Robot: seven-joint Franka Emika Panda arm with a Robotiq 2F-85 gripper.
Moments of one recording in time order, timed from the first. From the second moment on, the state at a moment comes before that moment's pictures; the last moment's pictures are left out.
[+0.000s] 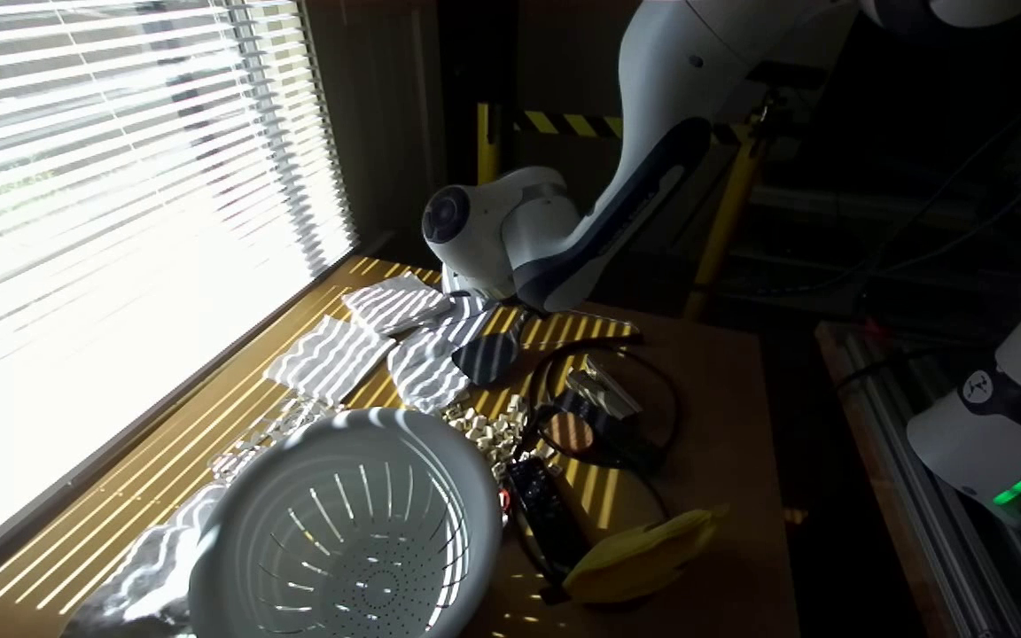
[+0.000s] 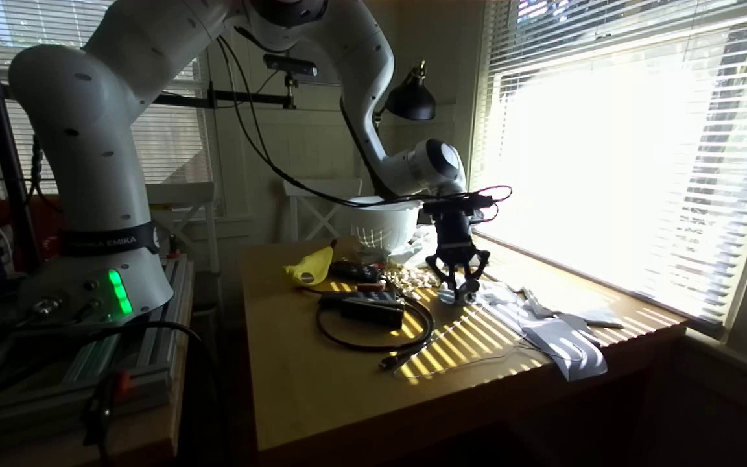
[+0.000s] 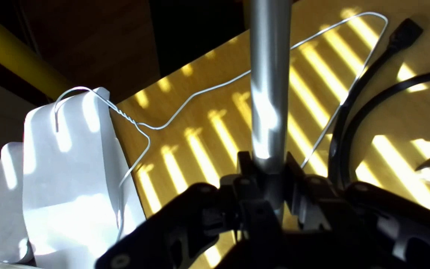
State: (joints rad) arm 0.02 0.81 -0.12 -1.70 -0.75 2.16 -0.49
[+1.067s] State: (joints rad) arm 0.07 0.80 -0.07 -1.86 -1.26 2.15 -0.36
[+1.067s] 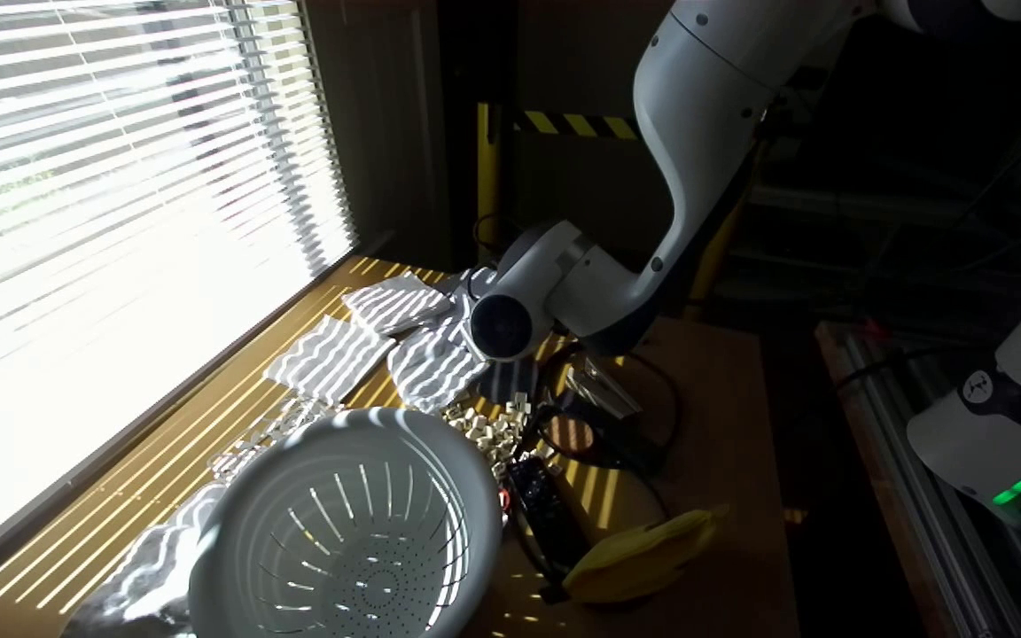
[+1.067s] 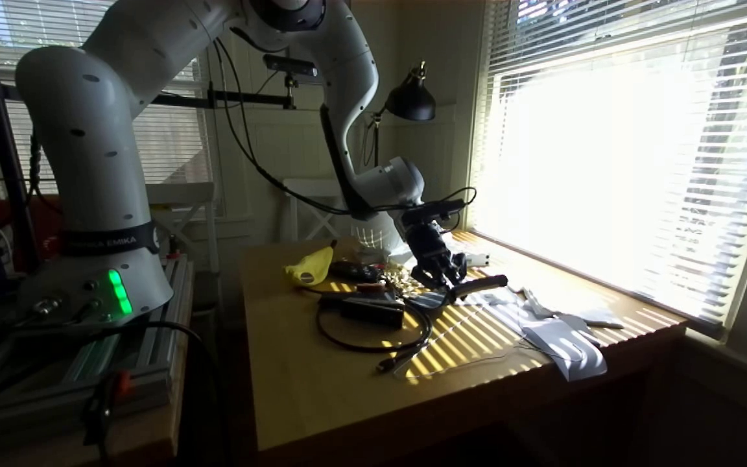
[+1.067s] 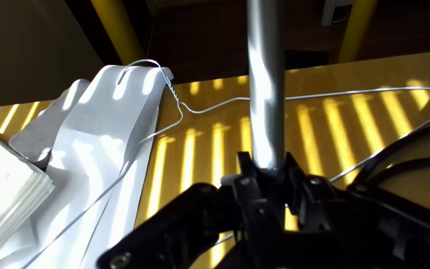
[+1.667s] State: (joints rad) arm 0.07 0.81 -0.03 -1.85 -1.26 2.14 -0.37
